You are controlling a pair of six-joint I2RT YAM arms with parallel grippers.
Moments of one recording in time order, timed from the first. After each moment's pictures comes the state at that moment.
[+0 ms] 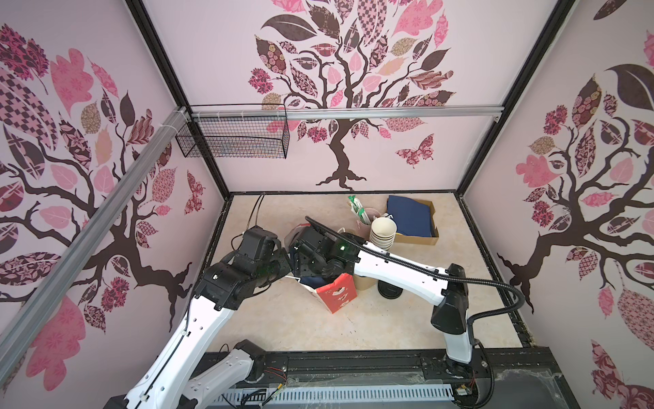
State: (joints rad) left arm -0.49 0.94 1.19 -1.09 -0.07 -0.83; right arm 1.13 1.97 1.98 -0.96 0.15 0.95
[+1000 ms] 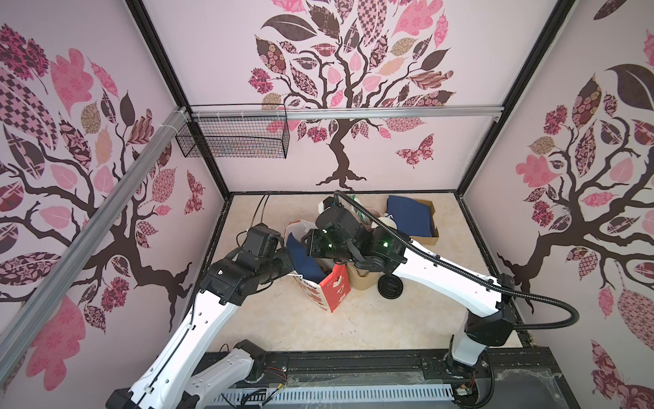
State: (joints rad) left arm -0.49 0.98 1.20 -1.07 -0.07 -0.76; right arm 1.13 1.74 1.96 -0.80 0.23 0.92
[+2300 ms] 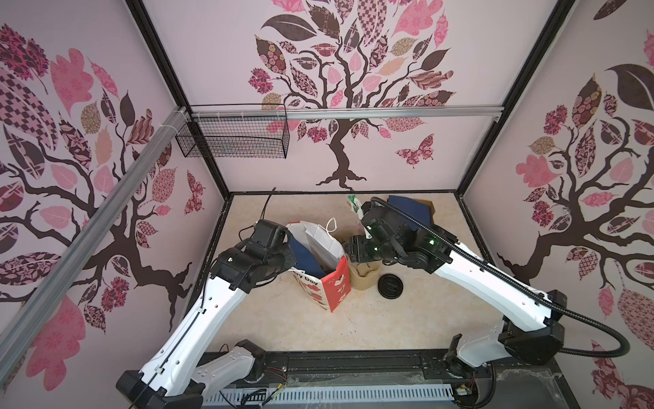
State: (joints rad) left arm -0.48 1.08 1.26 -1.12 -0.14 -0.81; right arm 0.94 1.44 1.65 -0.98 0.17 0.68
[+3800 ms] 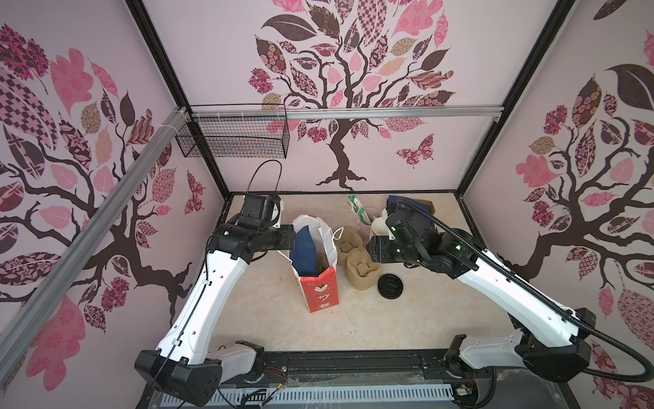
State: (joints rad) left arm -0.30 1.24 1.46 -1.09 0.05 -0.24; right arm 0.85 1.31 1.53 -1.03 0.19 0.69
